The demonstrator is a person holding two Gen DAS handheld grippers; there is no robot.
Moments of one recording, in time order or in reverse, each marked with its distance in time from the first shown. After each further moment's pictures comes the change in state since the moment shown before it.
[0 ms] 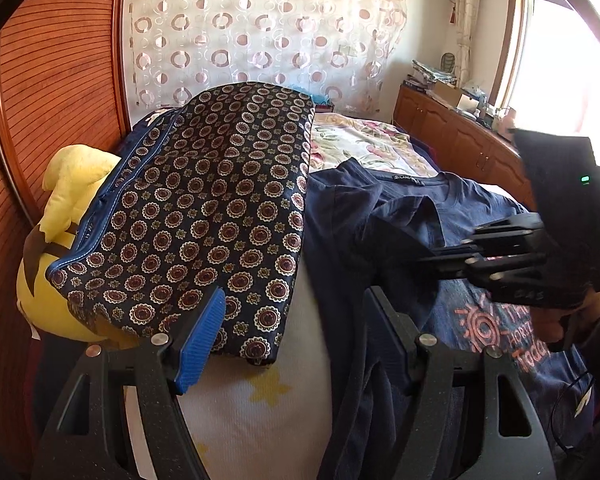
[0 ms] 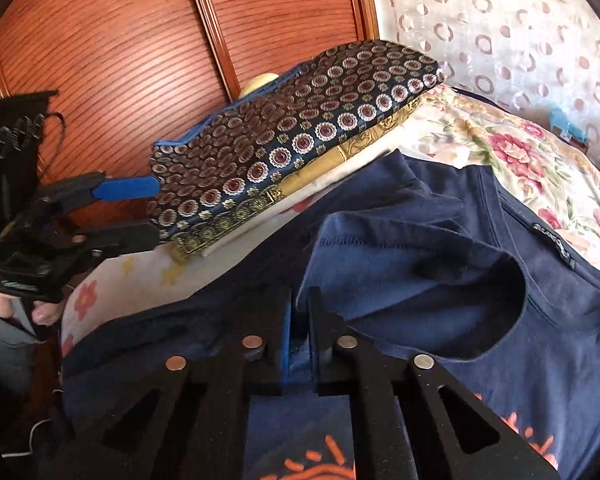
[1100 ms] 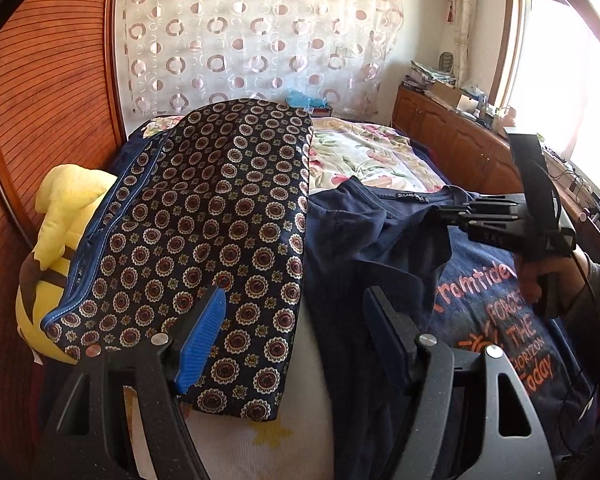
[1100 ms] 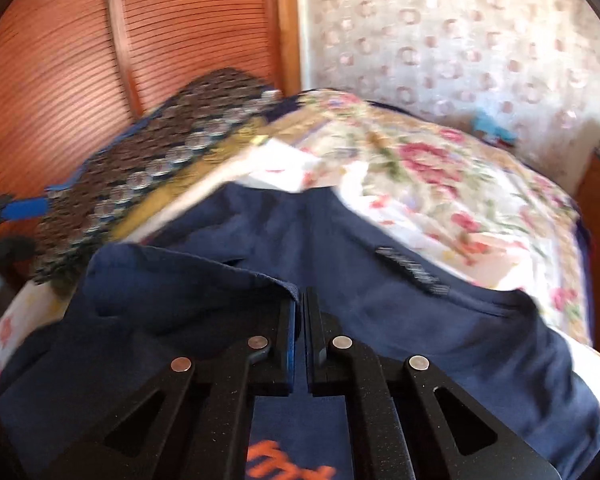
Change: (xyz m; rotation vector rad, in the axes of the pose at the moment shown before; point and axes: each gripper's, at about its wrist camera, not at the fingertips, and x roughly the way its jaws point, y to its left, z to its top) left arm 0.013 0.002 0.029 0.022 -0.005 0.000; right arm -0.007 -0.065 0.024 0.067 -0.058 -0.306
